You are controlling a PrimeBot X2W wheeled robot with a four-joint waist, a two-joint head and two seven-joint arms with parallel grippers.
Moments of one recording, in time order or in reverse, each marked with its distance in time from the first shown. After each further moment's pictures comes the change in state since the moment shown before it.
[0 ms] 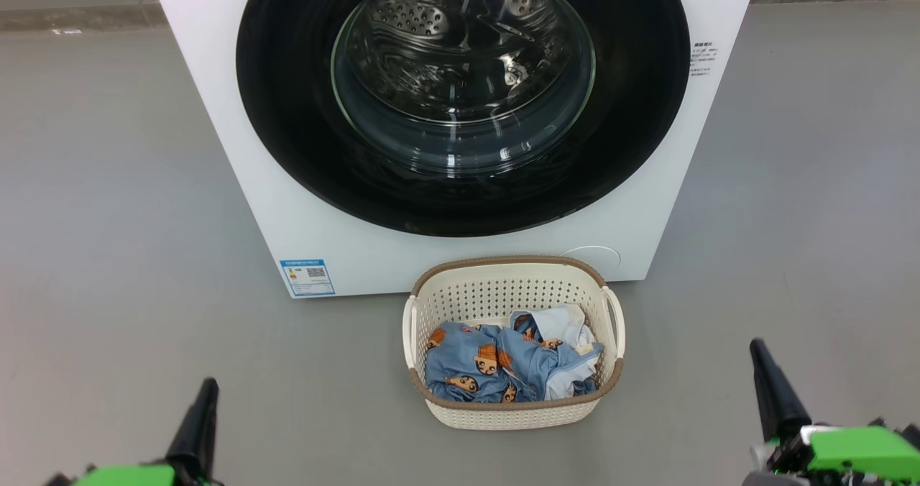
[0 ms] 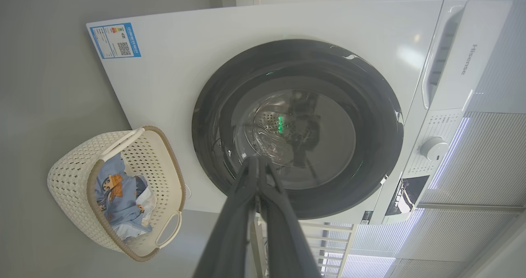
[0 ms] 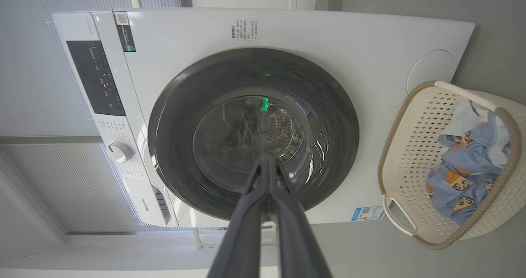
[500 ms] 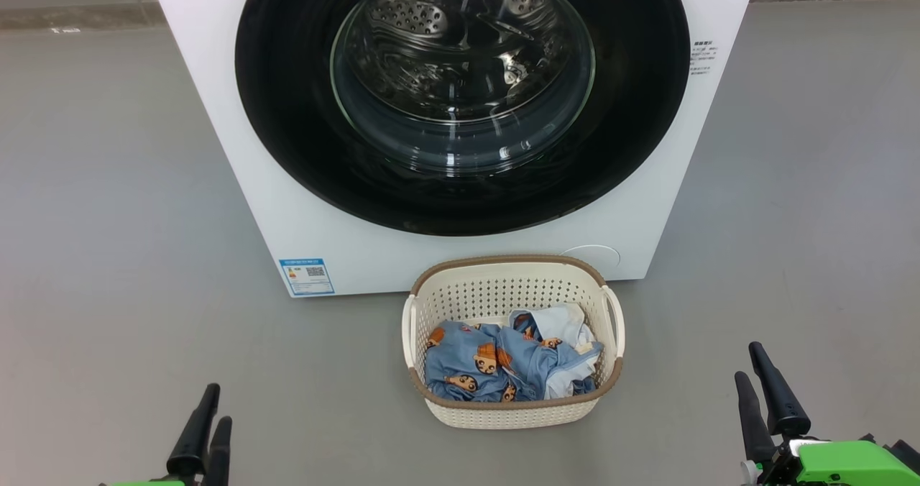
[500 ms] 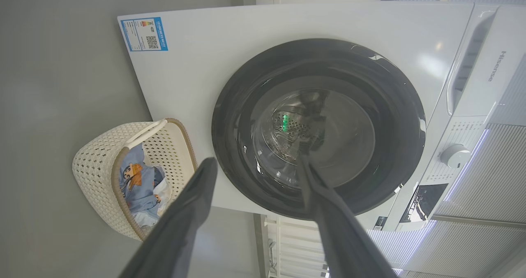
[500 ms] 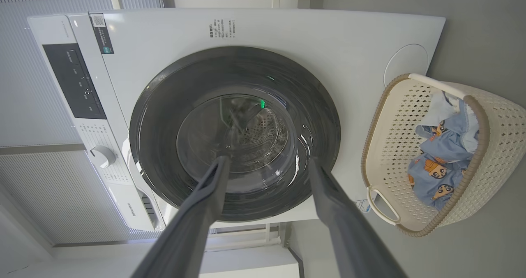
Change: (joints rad) left arm 0.036 -0.020 -0.012 0.024 -0.001 0.001 -0.024; right arm 0.027 0.012 0.025 0.028 0.000 0.000 -0.030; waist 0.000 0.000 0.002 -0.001
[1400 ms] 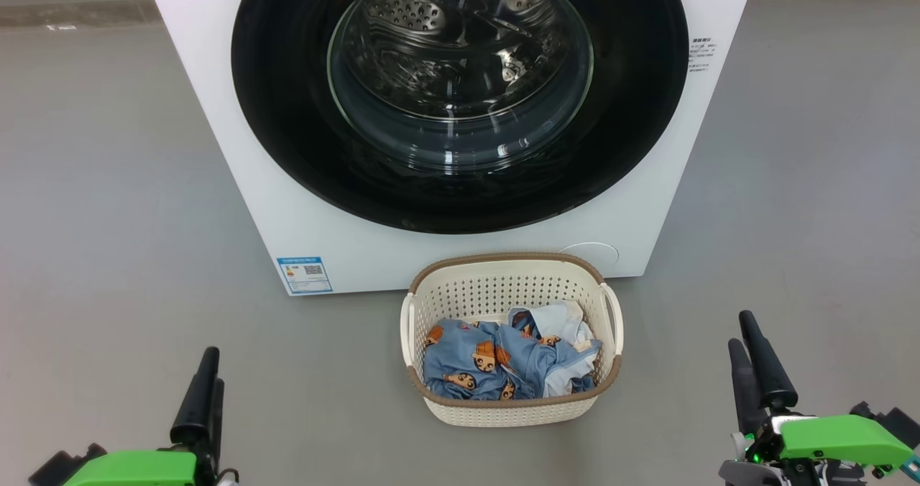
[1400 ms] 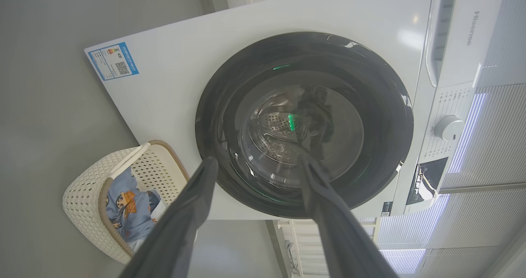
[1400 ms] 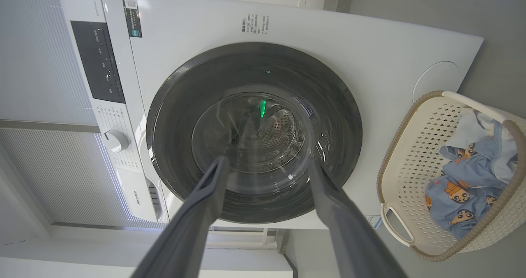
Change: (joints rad) left arm -0.035 0.035 -0.066 -0.065 0.096 0.000 -0.085; right arm -0.029 -0.001 0.055 -0.062 -0.073 0.000 -0.079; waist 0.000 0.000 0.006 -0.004
